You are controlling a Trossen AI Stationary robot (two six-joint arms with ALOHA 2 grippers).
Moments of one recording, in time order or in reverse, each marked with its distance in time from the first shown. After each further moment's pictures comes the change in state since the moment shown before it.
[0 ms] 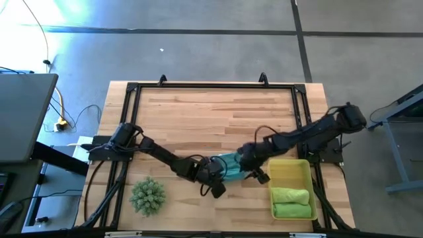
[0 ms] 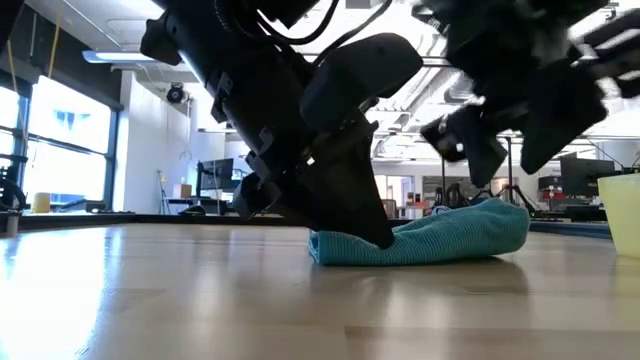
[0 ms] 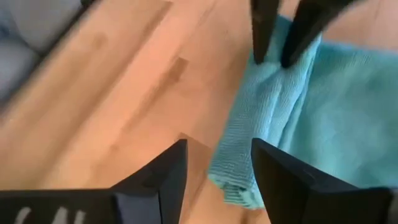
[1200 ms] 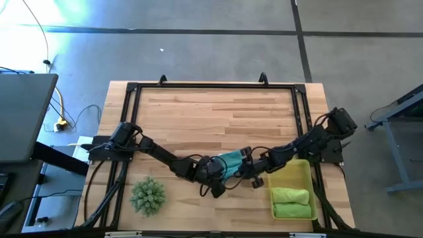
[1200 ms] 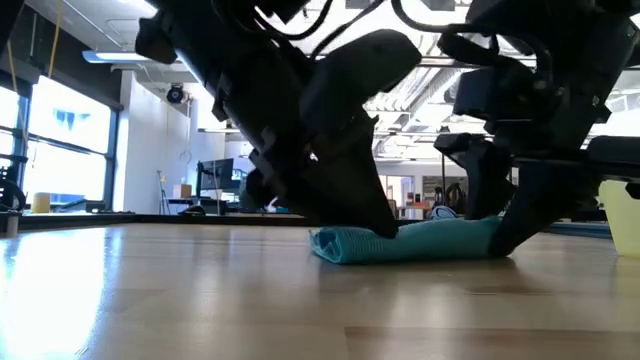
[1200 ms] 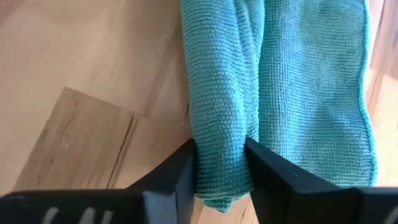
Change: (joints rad) left arm 0.001 -0.034 -0.009 0.058 -0.069 0.076; right arm 0.197 0.149 0.005 -0.028 0.602 0.078
